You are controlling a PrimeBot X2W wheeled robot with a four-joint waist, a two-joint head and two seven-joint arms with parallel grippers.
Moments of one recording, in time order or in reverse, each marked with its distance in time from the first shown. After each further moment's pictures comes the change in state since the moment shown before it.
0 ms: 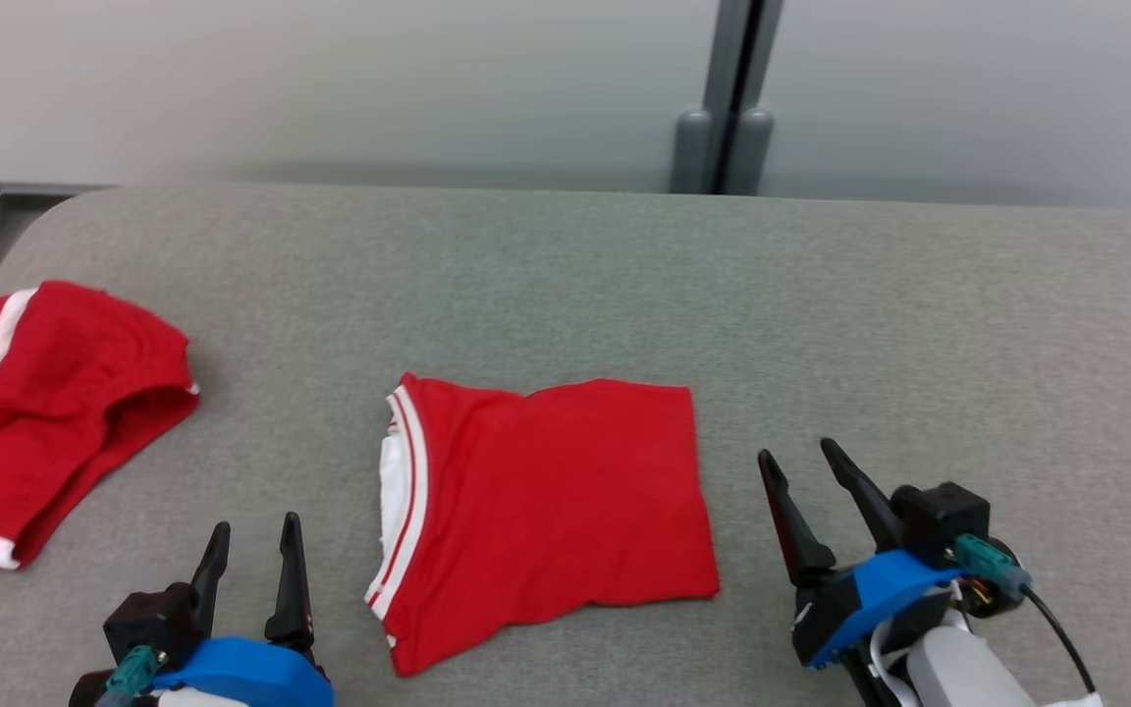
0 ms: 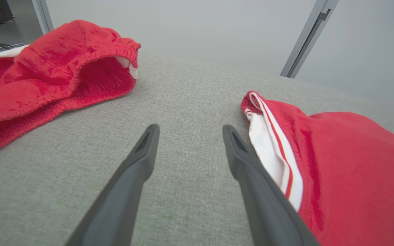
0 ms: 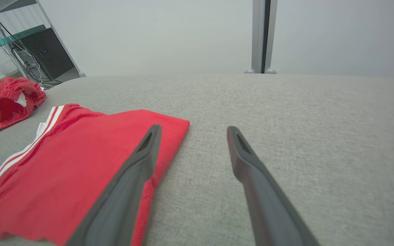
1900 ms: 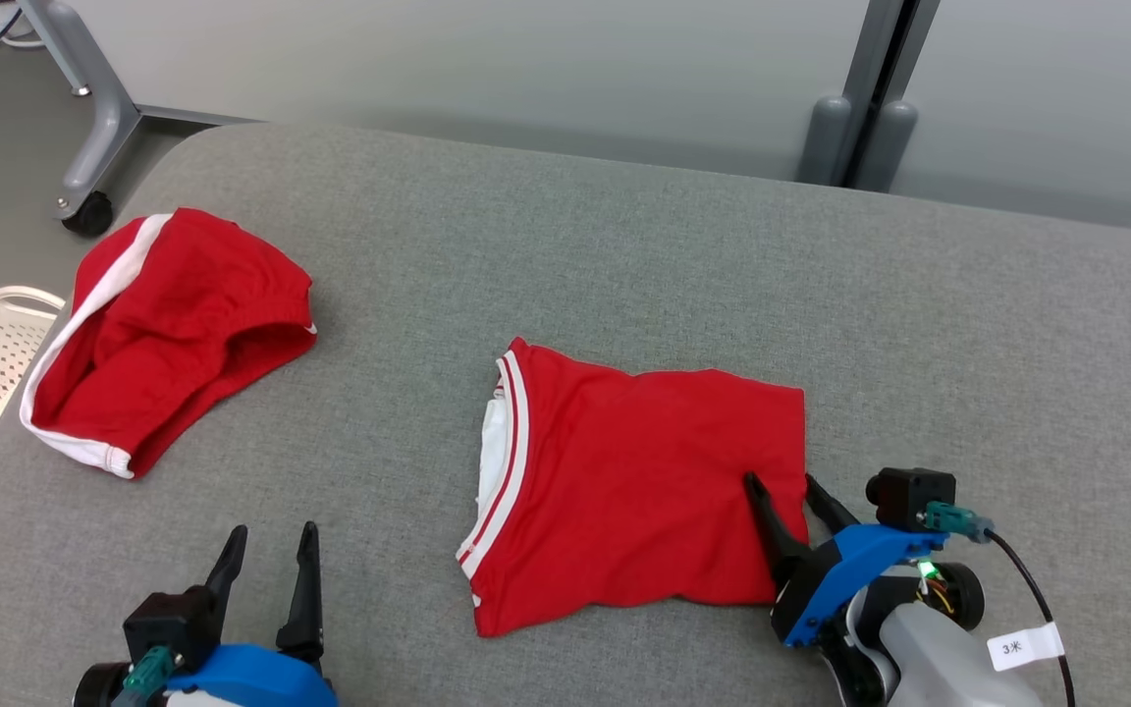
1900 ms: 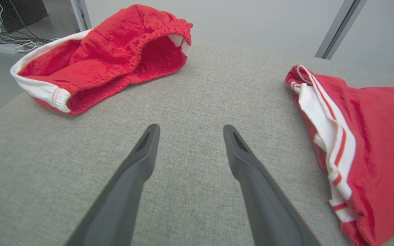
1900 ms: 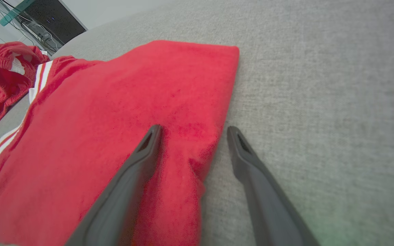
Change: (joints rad) left arm 0.025 0.031 -0.045 -0.002 0.026 0.000 0.000; right arm -0.197 -0.004 0.197 0.444 0.363 0.000 -0.004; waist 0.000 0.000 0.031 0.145
